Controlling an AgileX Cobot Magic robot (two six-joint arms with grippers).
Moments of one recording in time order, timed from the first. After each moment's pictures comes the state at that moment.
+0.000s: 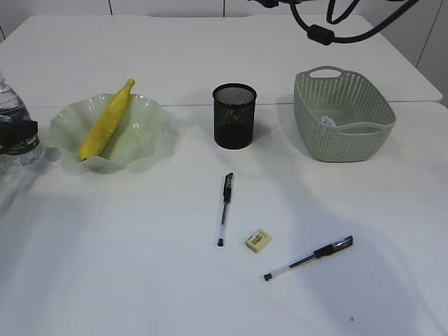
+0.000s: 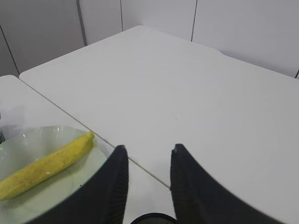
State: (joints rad) left arm 0.43 2.36 -1.41 -1.79 1.05 2.44; right arm 0.22 2.03 -1.84 1.20 0.48 -1.35
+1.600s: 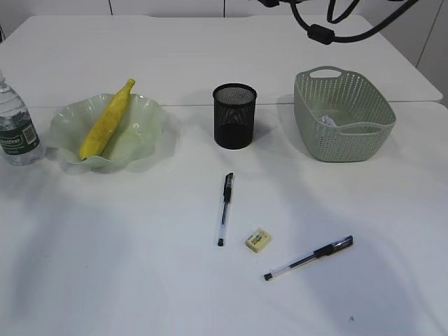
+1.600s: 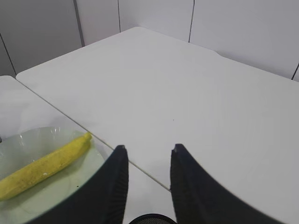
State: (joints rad) left arm 0.43 2.02 -1.42 -1.78 1.03 2.30; right arm 0.22 2.03 -1.84 1.20 0.47 -1.35
